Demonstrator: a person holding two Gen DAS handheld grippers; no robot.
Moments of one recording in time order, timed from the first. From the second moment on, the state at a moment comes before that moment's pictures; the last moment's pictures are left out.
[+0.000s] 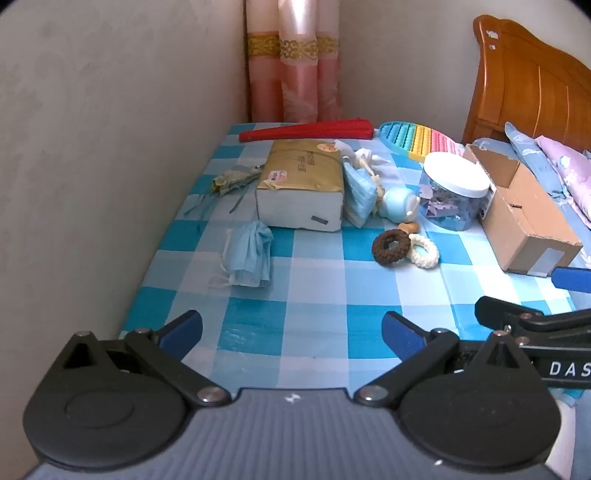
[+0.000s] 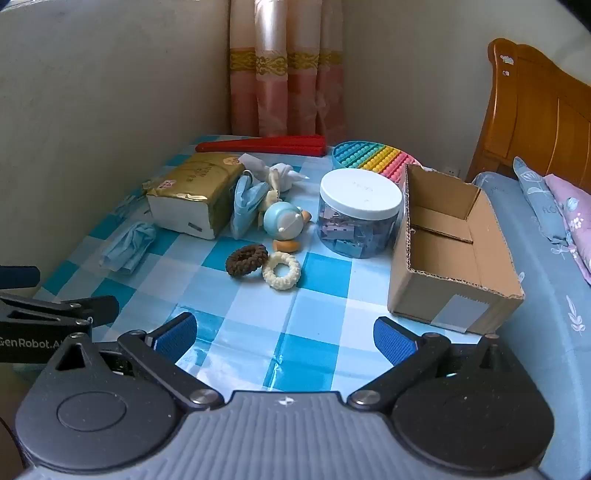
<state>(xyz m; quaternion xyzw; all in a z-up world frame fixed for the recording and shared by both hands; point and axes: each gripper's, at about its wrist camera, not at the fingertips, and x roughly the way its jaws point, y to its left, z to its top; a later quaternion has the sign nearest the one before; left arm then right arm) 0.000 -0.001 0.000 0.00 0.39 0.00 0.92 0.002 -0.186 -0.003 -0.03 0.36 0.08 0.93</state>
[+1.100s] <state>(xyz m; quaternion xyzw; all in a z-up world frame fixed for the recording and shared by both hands) -0.002 -0.002 0.004 -0.01 0.39 0.00 0.92 -0.002 -0.184 0.001 -0.03 0.36 0.10 0.93</state>
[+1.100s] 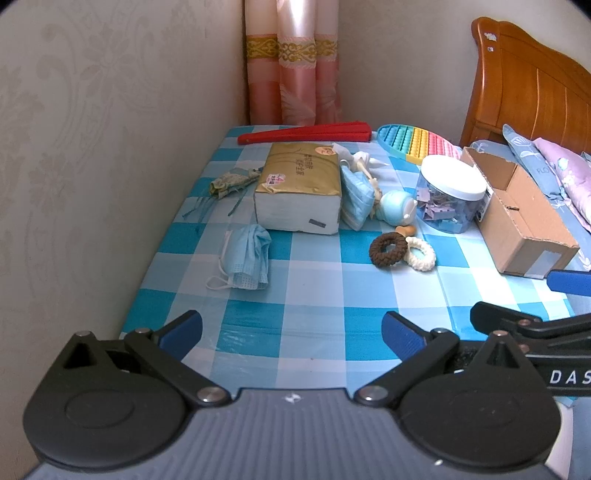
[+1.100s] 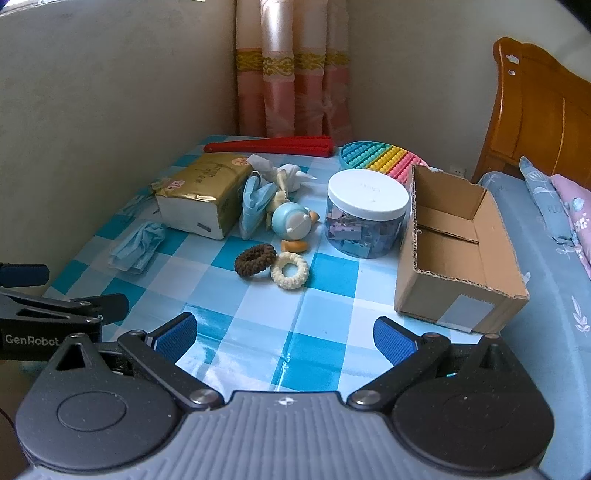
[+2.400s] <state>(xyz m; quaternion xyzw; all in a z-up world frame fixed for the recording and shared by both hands) -0.001 -0.002 0.004 -0.01 0.39 0.00 0.92 -0.002 -0.183 0.003 -0.03 0.35 0.10 0.93</state>
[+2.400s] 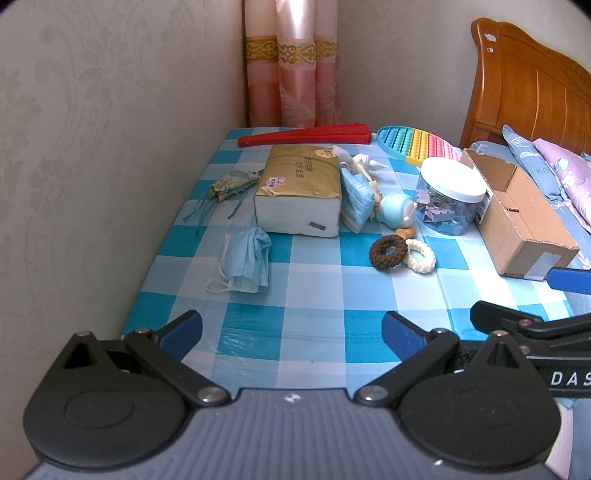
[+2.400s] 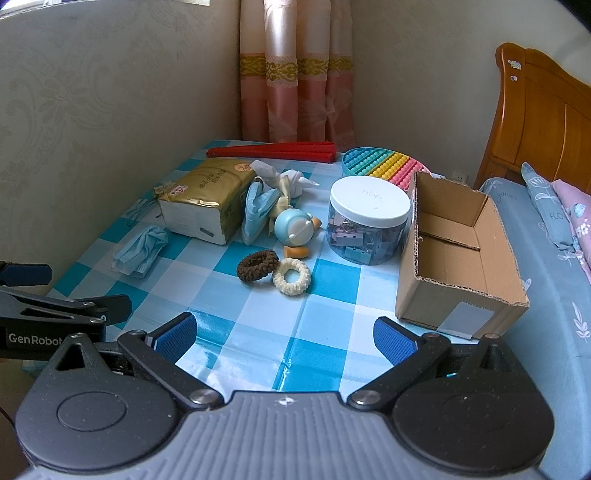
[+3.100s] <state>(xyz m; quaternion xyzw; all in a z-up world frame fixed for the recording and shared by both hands) 0.003 0.007 0.002 -0.01 0.38 0.00 0.92 0.001 -0.180 0.002 -0.03 0.35 0.10 0.93</state>
